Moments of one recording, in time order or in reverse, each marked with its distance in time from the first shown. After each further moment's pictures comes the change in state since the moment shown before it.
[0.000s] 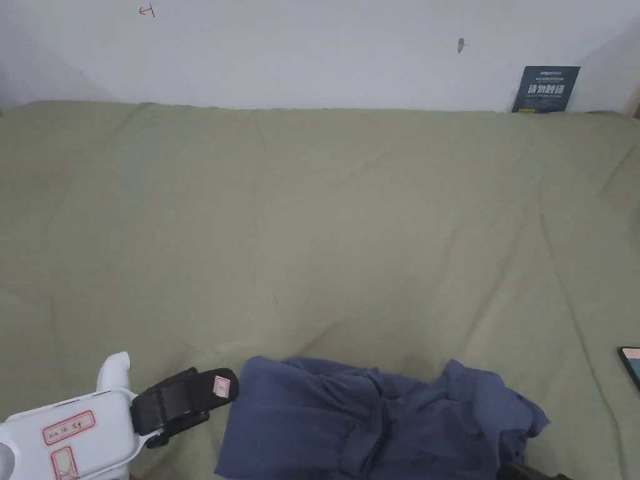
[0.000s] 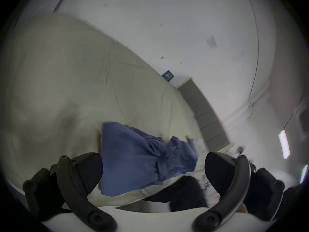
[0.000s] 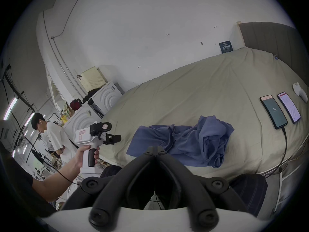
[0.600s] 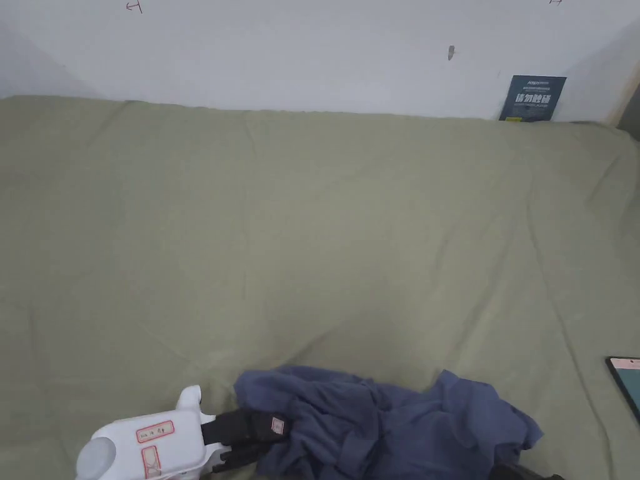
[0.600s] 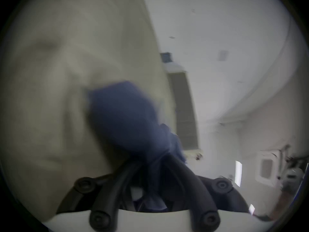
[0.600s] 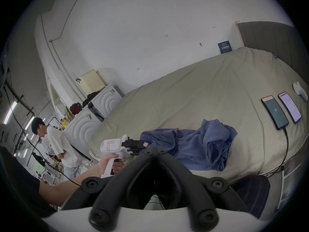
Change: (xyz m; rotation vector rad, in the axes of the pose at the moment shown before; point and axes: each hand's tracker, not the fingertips) left arm -0.042 -0.048 -0.102 -0.186 -0.012 0.216; right arm -0.007 0.010 -0.006 0.020 0.000 -0.024
